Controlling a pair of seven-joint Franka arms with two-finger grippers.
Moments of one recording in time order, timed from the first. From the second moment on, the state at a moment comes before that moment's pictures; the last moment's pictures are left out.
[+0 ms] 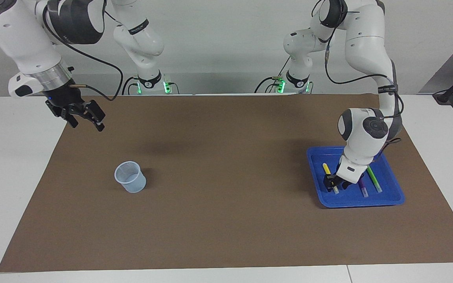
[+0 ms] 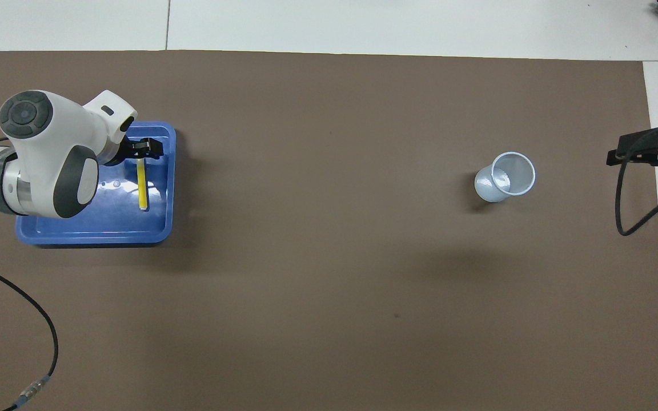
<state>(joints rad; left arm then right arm) 0.16 0.46 -0.26 -1.79 0.20 2.35 -0.26 -0.48 0.01 0.36 -1.64 0.08 1.72 0.15</state>
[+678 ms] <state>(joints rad) 0.17 0.35 -0.26 -1.62 0.19 1.96 -0.26 -0.48 -0.01 0.37 -1.64 0.08 1.72 0.15</state>
